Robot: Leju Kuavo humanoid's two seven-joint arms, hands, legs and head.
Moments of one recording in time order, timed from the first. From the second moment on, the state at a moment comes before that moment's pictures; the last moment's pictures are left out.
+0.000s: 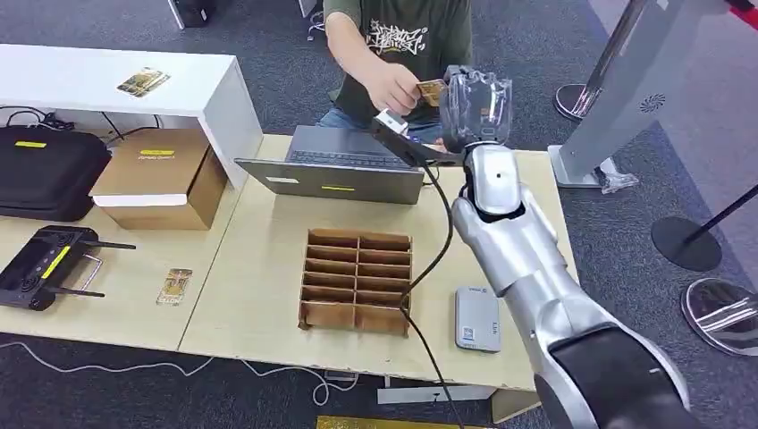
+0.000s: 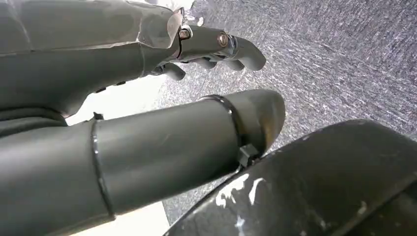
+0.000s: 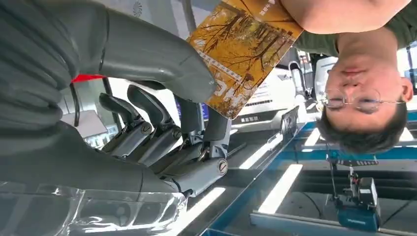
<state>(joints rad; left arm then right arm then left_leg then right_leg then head) -0.03 -0.20 0.41 -0.25 -1.55 0.22 0.25 -0.94 0.13 0.29 -0.75 1.37 -0.39 0.17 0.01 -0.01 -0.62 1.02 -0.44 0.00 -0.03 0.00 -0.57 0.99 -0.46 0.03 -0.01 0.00</state>
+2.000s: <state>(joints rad) -0.03 -0.20 0.41 -0.25 -1.55 0.22 0.26 -0.78 0.13 0.26 -0.93 1.42 -0.43 0.13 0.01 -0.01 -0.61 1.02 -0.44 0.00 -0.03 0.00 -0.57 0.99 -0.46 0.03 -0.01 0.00</state>
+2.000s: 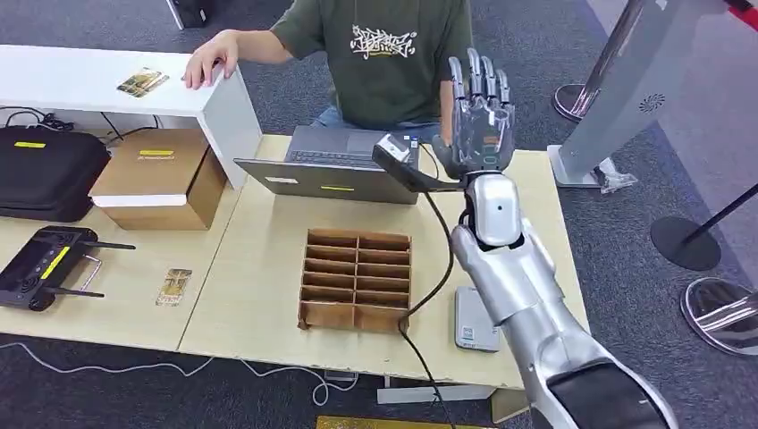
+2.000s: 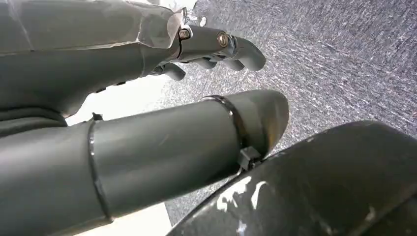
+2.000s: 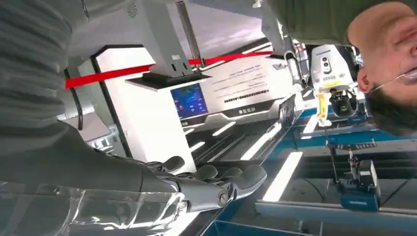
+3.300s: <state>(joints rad) -0.02 -0.20 0.49 -0.25 -1.51 0.22 0.25 -0.37 0.05 0.28 -1.42 1.35 -0.48 0.15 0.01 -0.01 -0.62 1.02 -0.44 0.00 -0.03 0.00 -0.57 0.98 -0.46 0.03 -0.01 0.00</state>
